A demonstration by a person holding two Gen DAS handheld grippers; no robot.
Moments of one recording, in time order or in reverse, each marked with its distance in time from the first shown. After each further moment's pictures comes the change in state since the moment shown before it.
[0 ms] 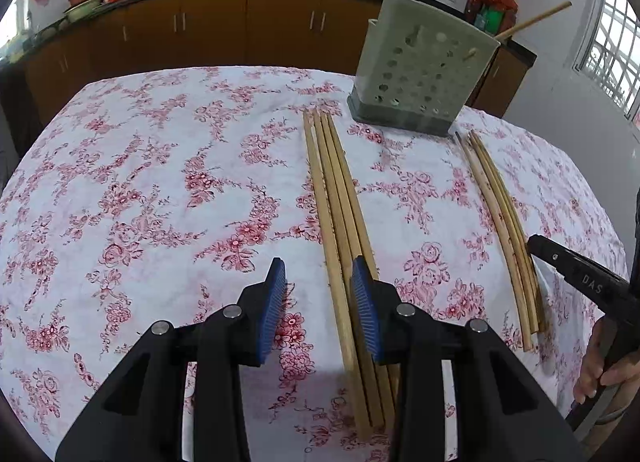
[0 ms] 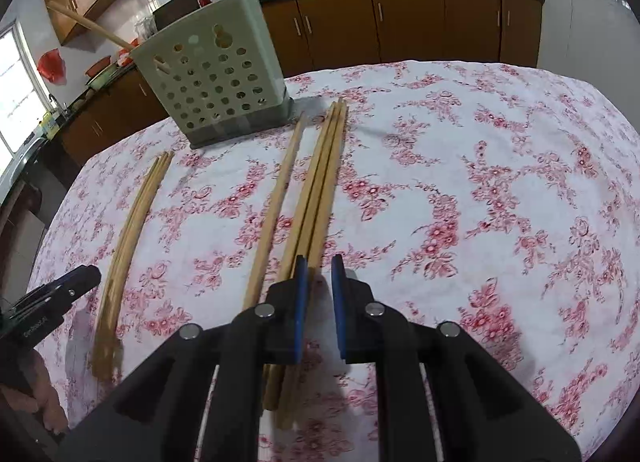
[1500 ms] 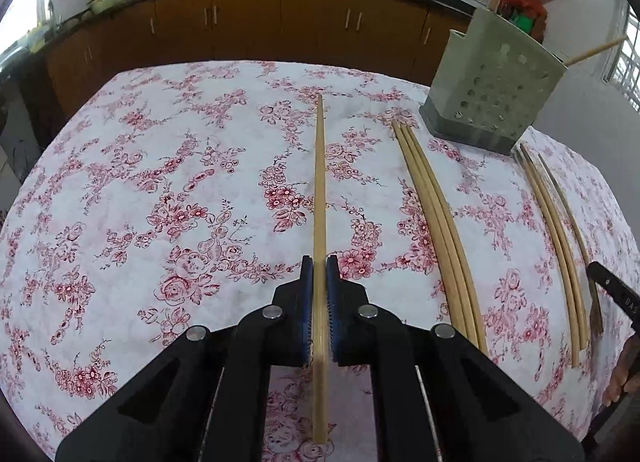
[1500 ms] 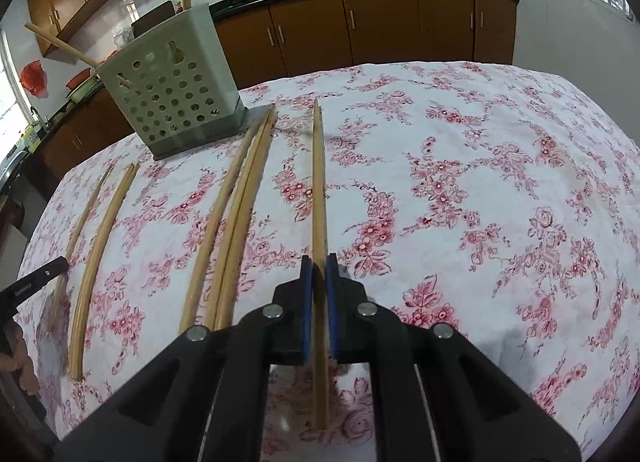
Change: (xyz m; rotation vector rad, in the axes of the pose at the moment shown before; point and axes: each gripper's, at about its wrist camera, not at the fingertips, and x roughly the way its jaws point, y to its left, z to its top) left arm 0.017 0.056 0.021 -0.037 0.001 0.088; right arm -0.009 -0.033 -0.005 0.056 -0.056 -0.064
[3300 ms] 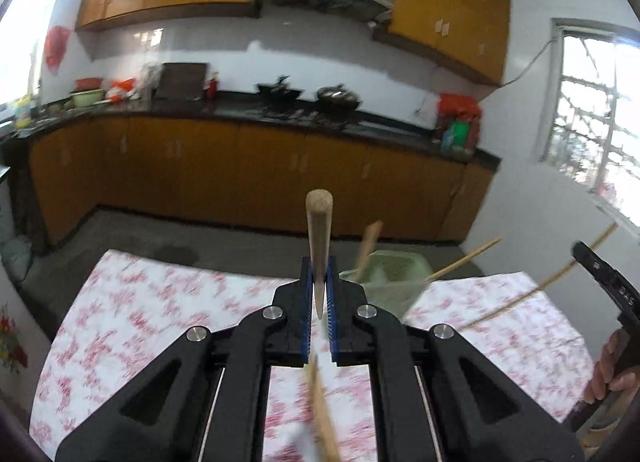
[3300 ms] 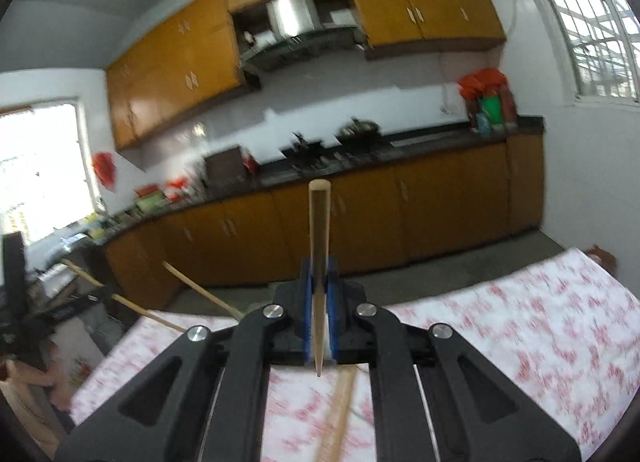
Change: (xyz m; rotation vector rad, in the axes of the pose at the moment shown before) left arm -0.181 -0.040 0.119 0.042 -0.439 -0.203; right arm -0.204 0.039 0.130 -0.075 -0.589 0.241
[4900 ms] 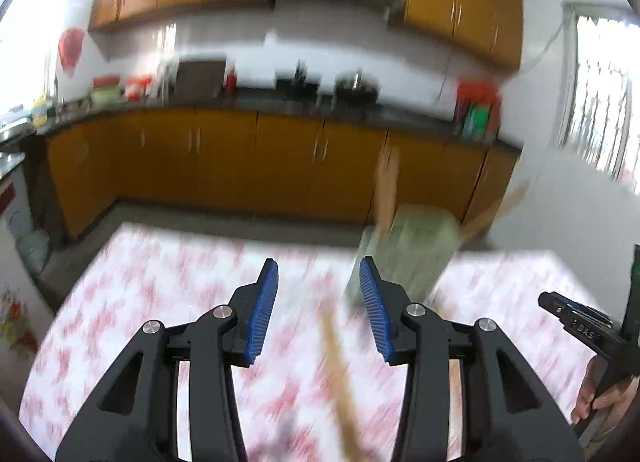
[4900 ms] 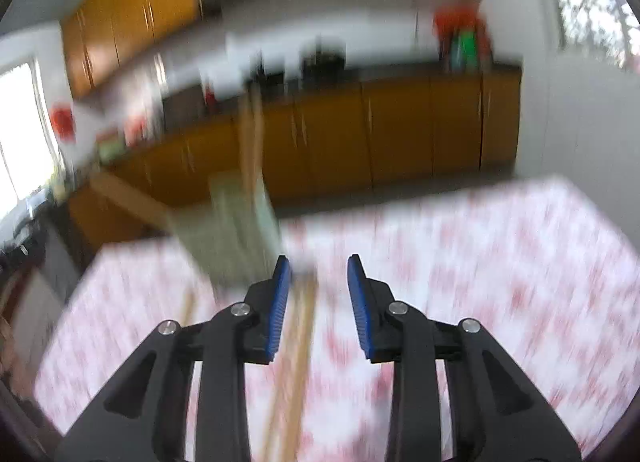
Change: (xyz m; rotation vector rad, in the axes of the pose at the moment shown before) left arm 0.024 0.006 -0.073 0.018 0.090 0.136; right arm 0.077 -0.037 -0.138 0.050 0.474 -0.160
